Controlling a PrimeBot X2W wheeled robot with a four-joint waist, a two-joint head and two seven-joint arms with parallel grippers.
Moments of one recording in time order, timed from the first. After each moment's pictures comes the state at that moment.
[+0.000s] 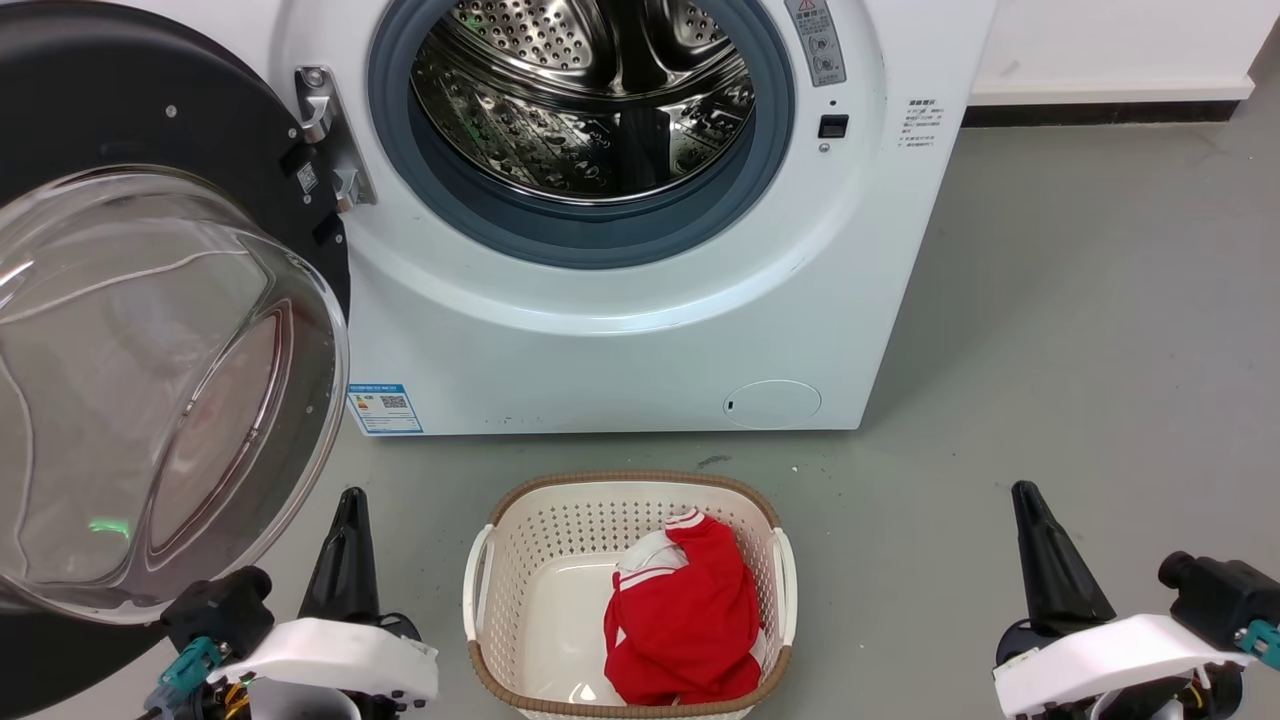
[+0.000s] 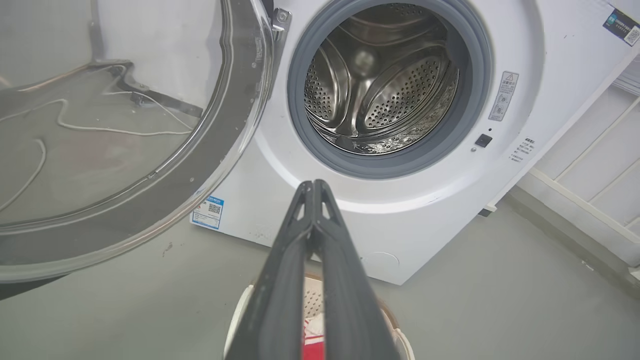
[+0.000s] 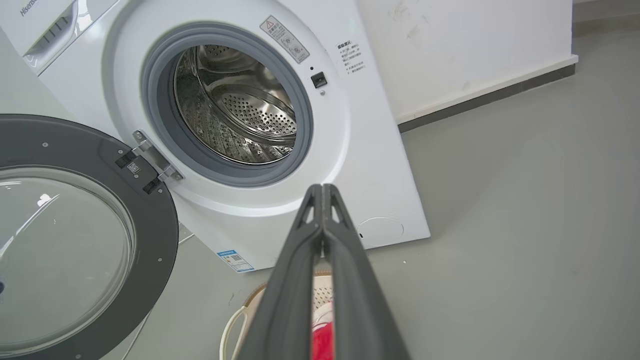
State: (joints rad) left arm -0.02 0.06 0.01 0.14 -0.43 -0.02 -0.17; right arm 0.02 -0.06 0.02 0.09 0.48 0.13 -0.12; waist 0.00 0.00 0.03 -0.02
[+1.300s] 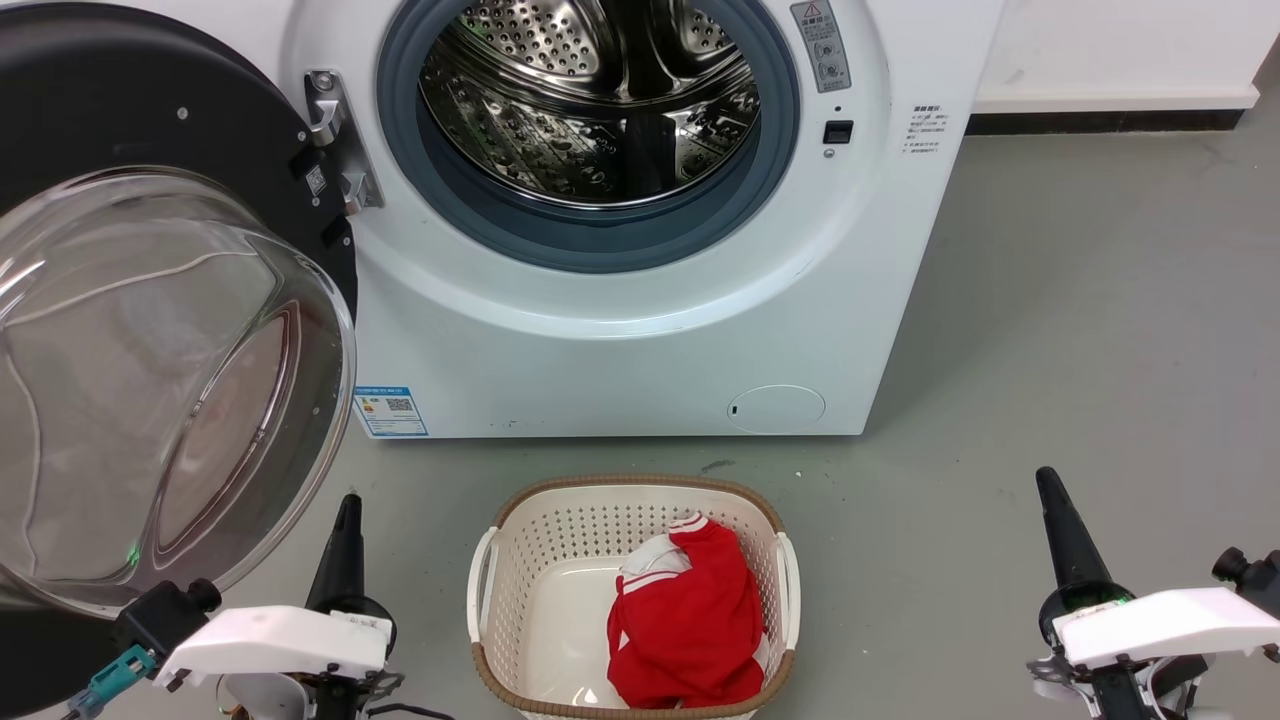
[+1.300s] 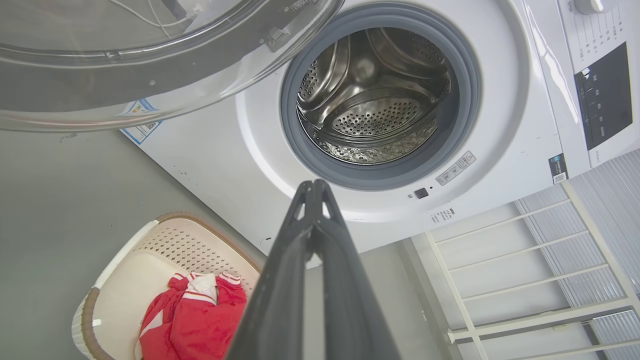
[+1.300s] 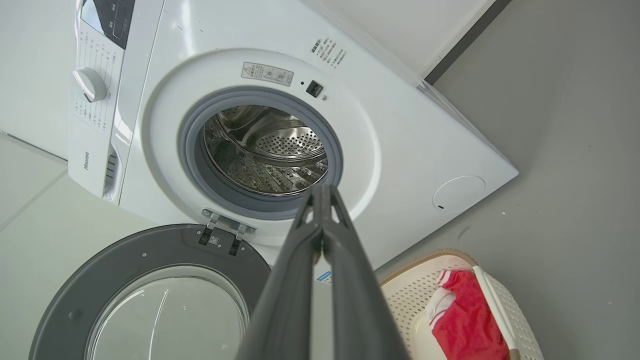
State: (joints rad) left arm -0.05 0.06 0.06 0.19 -0.98 -0.07 -0.04; right arm -0.03 -0.08 -0.01 0.16 1.03 0.13 -0.04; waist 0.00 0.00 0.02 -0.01
